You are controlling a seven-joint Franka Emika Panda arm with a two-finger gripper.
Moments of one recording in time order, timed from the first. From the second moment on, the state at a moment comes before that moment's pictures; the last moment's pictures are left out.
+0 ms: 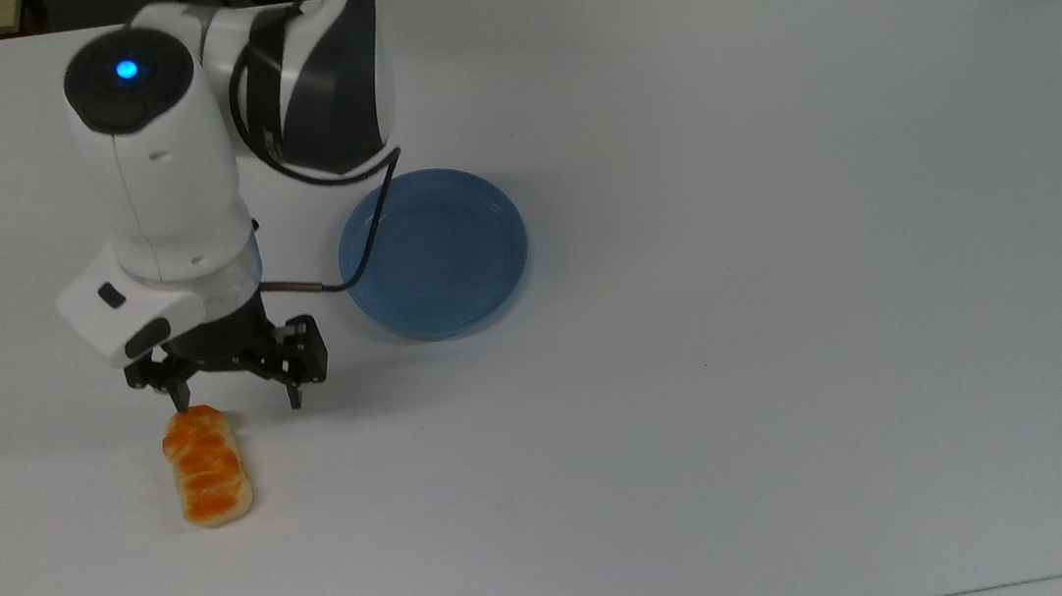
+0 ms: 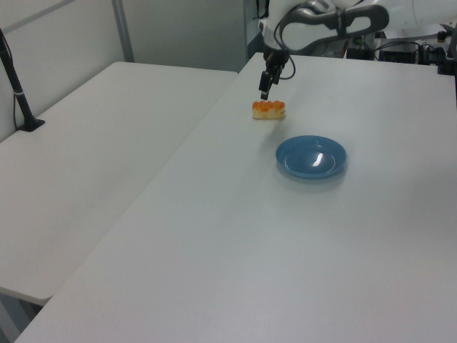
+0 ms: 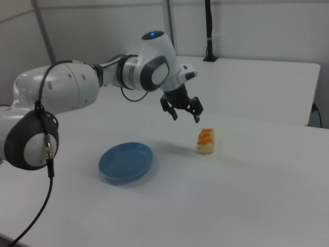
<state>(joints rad) -0.12 0.74 -0.07 -1.11 -0.05 2.10 -0.13</state>
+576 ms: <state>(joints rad) -0.13 0.82 -0.08 -1.08 -0.07 2.20 -0.10</state>
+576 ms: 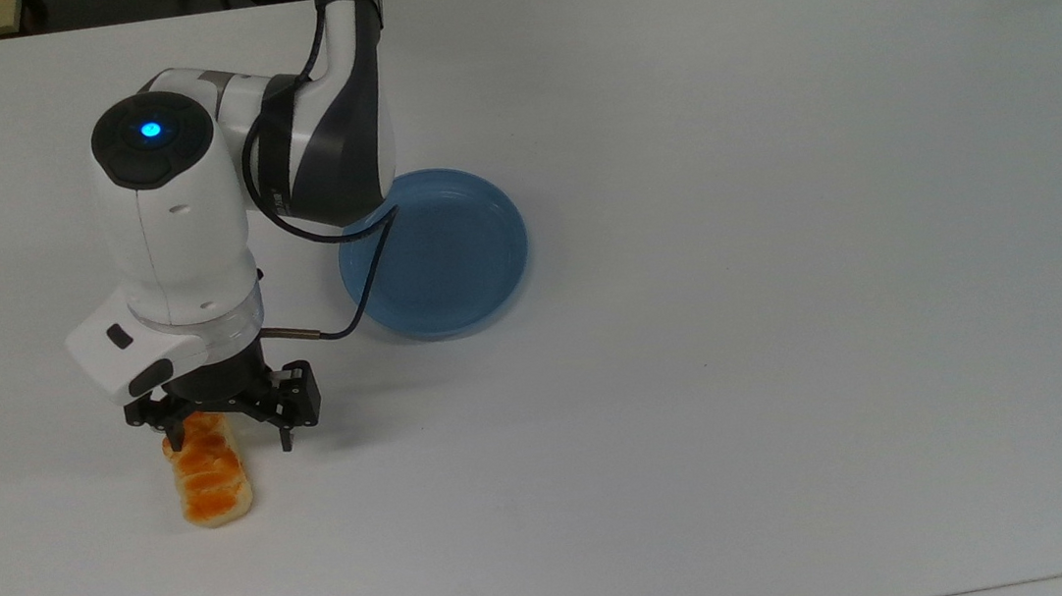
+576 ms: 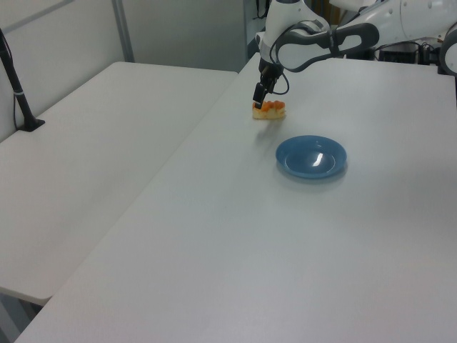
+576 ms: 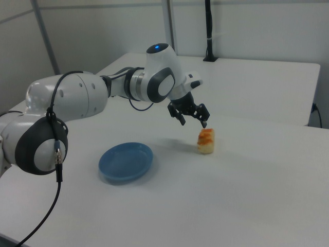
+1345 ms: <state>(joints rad) -0.15 0.85 -0.10 -1.08 -0.18 2.21 -0.12</state>
